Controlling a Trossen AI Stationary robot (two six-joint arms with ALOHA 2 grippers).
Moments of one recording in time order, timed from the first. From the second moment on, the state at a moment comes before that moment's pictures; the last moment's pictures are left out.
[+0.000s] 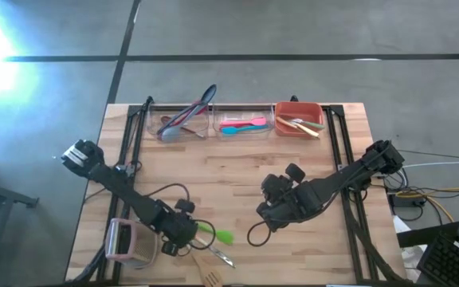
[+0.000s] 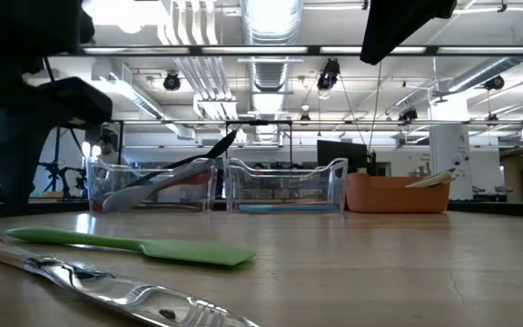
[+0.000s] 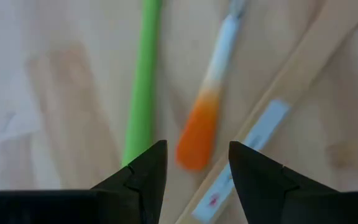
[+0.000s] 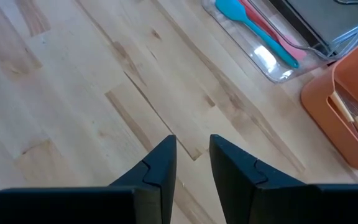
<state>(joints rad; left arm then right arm) -0.63 1.58 0.91 -0.51 -0.11 -0.32 0.47 1.72 1.52 -1.24 0.68 1.06</state>
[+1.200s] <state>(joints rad) -0.60 1.68 0.93 -0.49 -0.08 -0.42 0.47 1.72 1.52 -1.23 0.68 1.05</state>
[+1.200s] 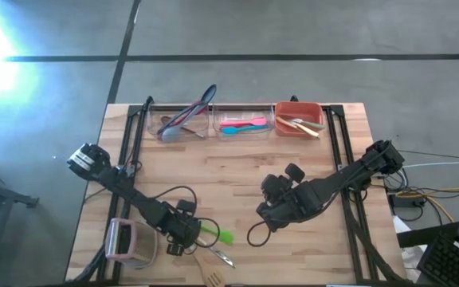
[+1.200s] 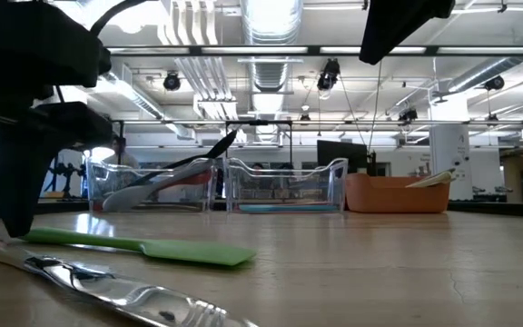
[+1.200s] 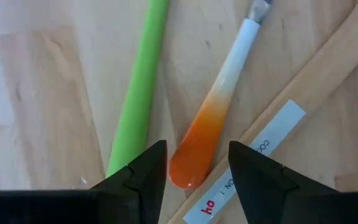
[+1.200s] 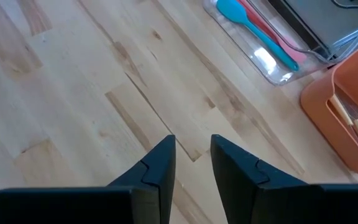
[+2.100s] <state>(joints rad) -0.52 1.64 0.92 -0.47 -0.13 -0.39 0.47 1.72 1.52 -1.23 0.68 1.04</state>
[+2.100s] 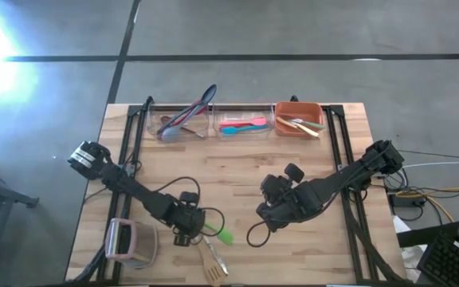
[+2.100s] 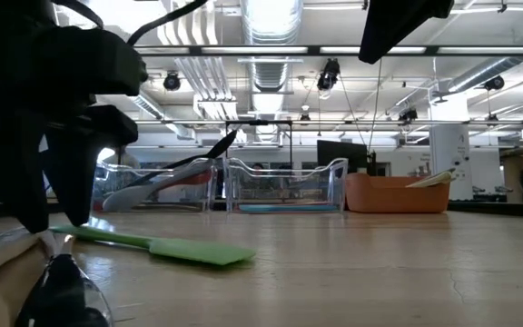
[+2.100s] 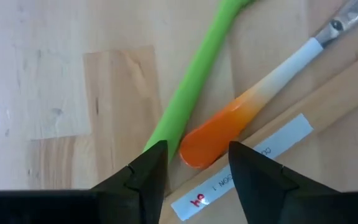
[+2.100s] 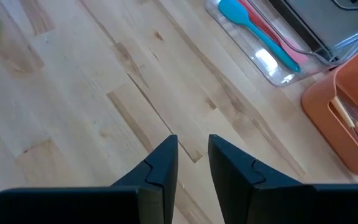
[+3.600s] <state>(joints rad) -0.58 1.72 0.99 -0.32 -0.16 -0.26 0.48 1.72 1.52 -1.22 0.68 1.02</state>
